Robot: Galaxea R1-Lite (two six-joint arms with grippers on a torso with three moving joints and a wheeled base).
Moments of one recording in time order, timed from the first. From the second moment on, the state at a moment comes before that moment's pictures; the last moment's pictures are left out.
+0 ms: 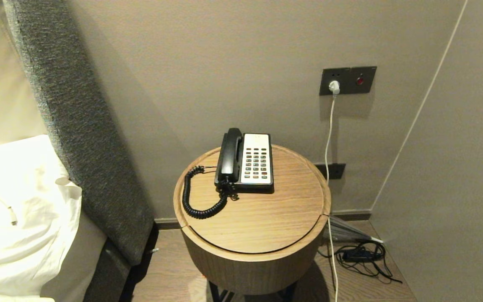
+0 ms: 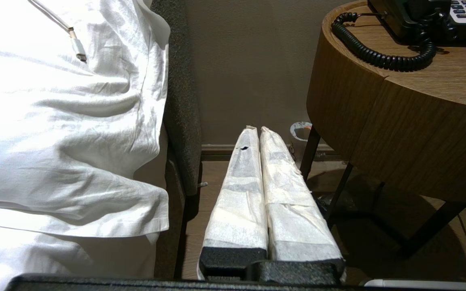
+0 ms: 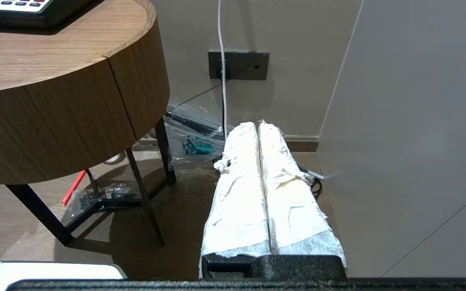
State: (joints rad) left arm 0.00 0.00 0.00 0.01 0.00 0.02; right arm 0.01 0.02 0.00 0.00 0.01 -0.06
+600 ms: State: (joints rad) left arm 0.00 0.00 0.00 0.01 0.00 0.02; right arm 0.01 0.02 0.00 0.00 0.01 -0.06
